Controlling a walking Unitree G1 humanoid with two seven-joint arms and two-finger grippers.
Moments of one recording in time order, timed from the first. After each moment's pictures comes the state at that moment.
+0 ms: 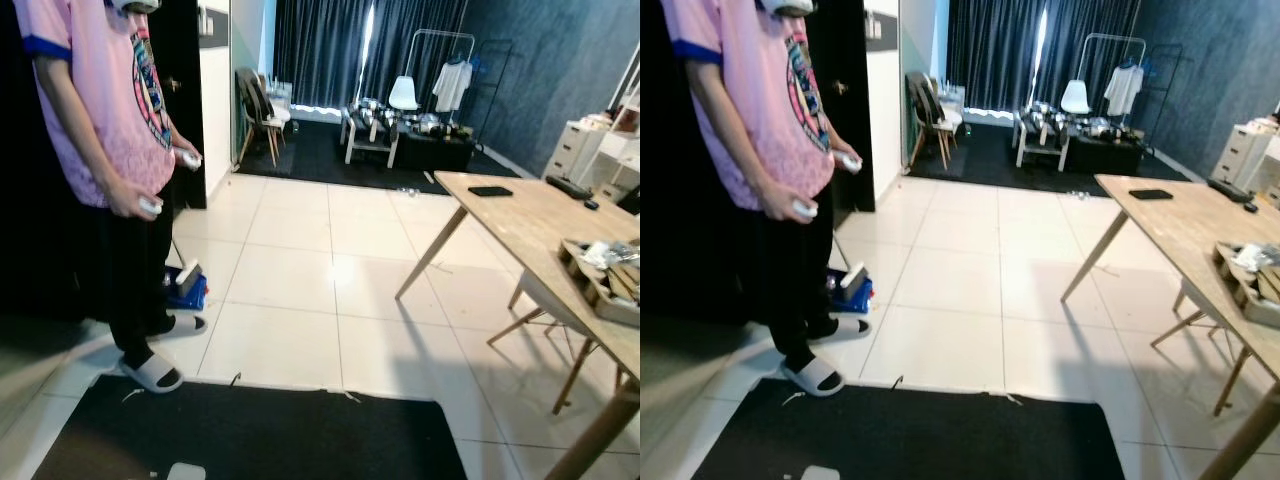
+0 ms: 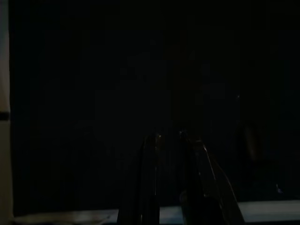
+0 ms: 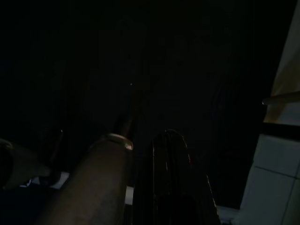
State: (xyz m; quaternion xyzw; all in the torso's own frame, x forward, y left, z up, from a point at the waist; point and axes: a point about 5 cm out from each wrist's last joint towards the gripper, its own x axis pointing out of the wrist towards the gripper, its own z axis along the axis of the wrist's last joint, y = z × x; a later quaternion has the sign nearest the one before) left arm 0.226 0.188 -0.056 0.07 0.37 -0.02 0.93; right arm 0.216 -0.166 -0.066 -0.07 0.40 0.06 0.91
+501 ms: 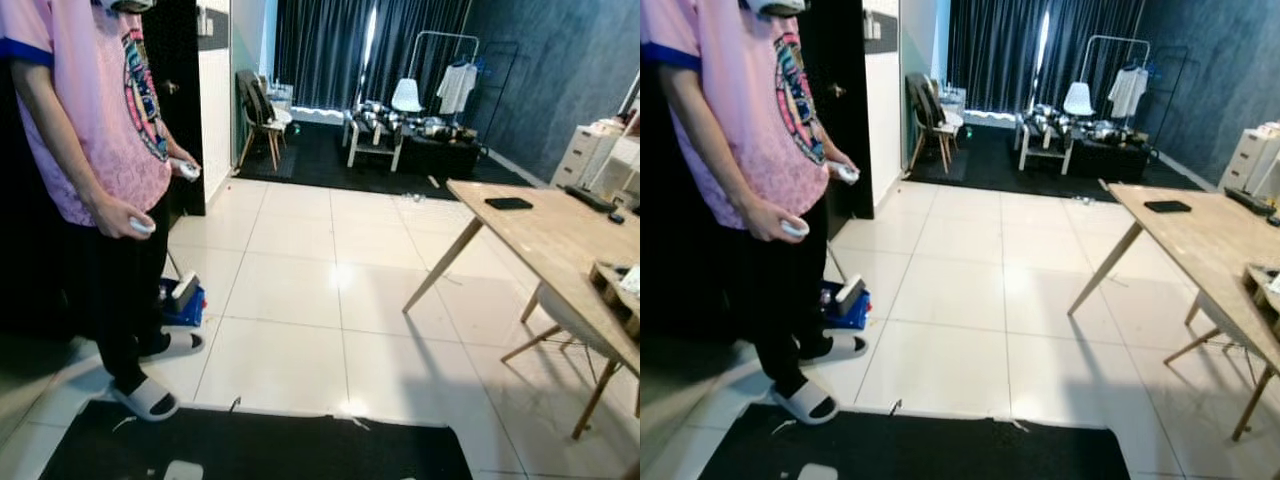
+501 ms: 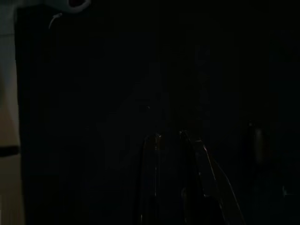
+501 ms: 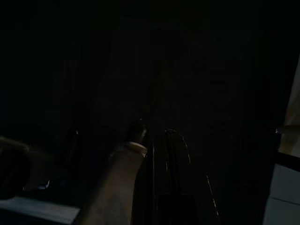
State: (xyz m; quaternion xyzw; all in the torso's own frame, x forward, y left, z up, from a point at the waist) left arm 0.224 0.190 -0.057 0.07 0.37 -0.01 0.93; right arm 0.219 -0.157 -0.064 -0.04 0.39 0.07 0.92
